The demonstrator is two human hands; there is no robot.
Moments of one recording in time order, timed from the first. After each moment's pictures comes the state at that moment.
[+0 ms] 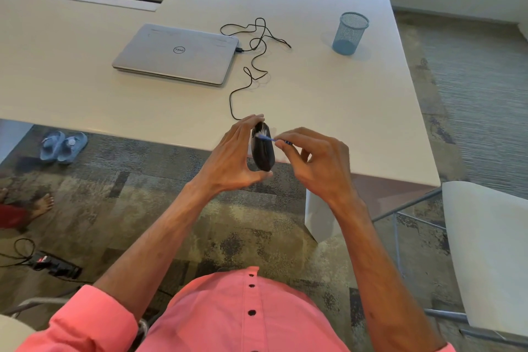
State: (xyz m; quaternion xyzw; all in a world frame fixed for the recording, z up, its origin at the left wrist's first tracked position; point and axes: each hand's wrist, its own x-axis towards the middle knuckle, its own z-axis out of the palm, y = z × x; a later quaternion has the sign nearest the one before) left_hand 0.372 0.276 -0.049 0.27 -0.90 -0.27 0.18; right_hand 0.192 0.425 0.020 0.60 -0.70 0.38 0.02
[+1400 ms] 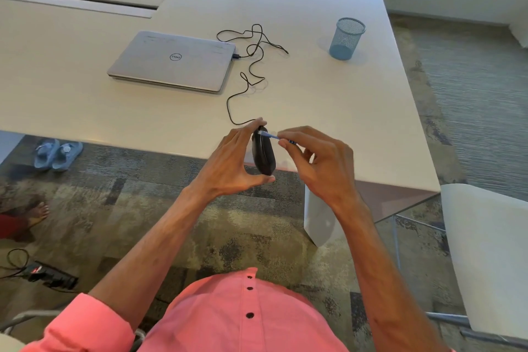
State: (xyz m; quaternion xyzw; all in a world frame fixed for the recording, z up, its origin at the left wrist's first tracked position) left_hand 0.369 0.264 -0.047 0.27 -0.90 -0.29 0.18; right_hand 0.188 0.421 0.033 0.59 -0.70 0.40 0.03
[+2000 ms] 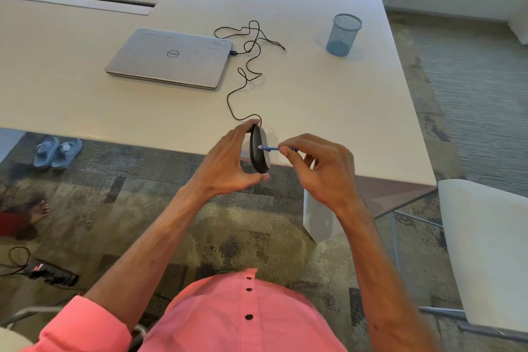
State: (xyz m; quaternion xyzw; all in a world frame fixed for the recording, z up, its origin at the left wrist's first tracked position) left_hand 0.375 0.276 -0.043 0.27 -0.90 -0.30 0.18; right_hand 0.190 0.443 0.029 0.59 -0.70 0.40 -0.02
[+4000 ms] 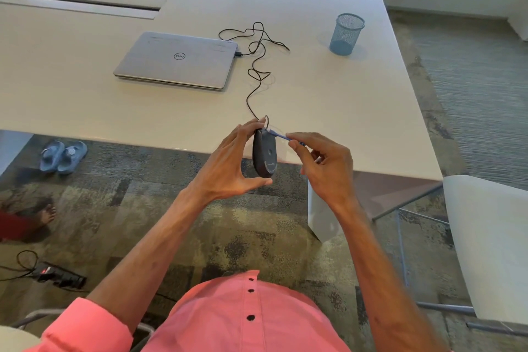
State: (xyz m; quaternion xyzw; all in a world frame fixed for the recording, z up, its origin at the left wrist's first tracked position) left_hand 0.396 0.270 -0.047 0.21 -0.91 -0.30 0.21; right_hand 0.201 0.435 0.004 0.47 -0.72 0.50 -0.12
